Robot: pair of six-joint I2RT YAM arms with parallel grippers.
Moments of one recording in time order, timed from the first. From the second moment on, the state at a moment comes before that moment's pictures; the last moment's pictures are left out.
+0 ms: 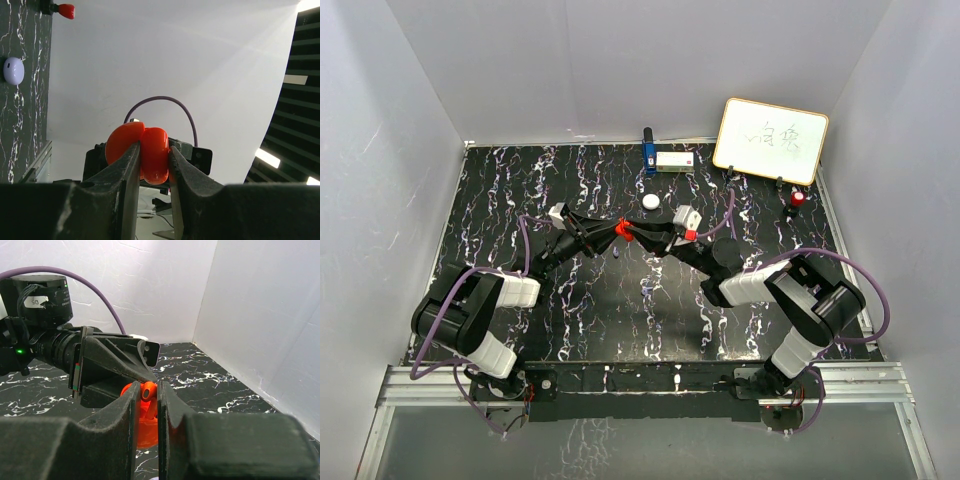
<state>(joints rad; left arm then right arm) -0.37 1.55 0.41 1.29 0.59 -1.93 0.66 1.64 0.56 1.53 -0.45 0.01</state>
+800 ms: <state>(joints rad) -0.37 1.55 0.41 1.29 0.58 -1.93 0.66 1.63 0.54 1.53 -0.44 0.03</state>
